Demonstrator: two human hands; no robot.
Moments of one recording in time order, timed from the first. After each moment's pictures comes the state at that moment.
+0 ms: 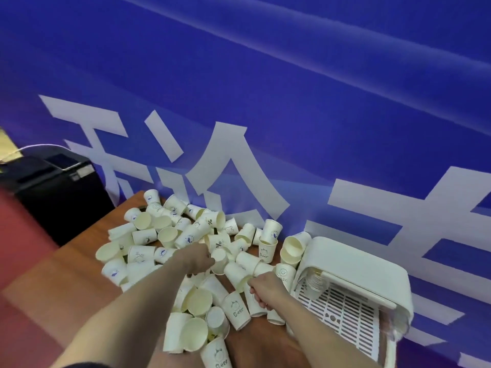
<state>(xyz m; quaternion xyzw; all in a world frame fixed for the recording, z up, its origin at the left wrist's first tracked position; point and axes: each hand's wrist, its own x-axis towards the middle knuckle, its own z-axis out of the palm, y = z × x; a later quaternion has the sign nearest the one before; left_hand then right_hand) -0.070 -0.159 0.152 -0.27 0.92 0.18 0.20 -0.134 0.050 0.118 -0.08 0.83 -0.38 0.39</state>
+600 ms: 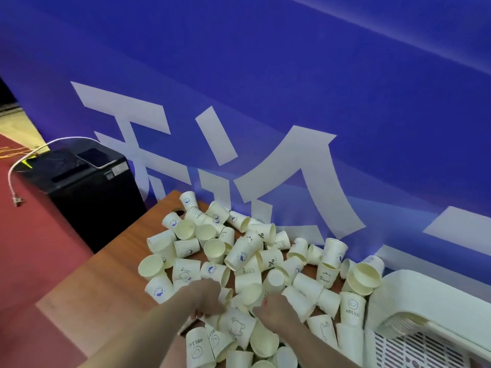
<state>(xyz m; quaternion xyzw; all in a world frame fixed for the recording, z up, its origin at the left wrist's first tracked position) -0.017 -0.311 0.097 -0.20 0.90 0.13 0.38 -0.100 -0.128 0.058 -0.18 0.89 -0.20 0.37</state>
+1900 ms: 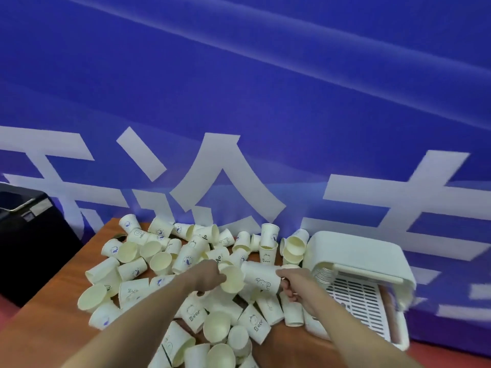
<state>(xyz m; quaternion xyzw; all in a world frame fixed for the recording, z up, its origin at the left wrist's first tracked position) -0.086 -0.215 0.120 -0.12 0.94 0.21 0.23 -0.142 0.042 0.113 0.10 0.73 -0.60 0.32</state>
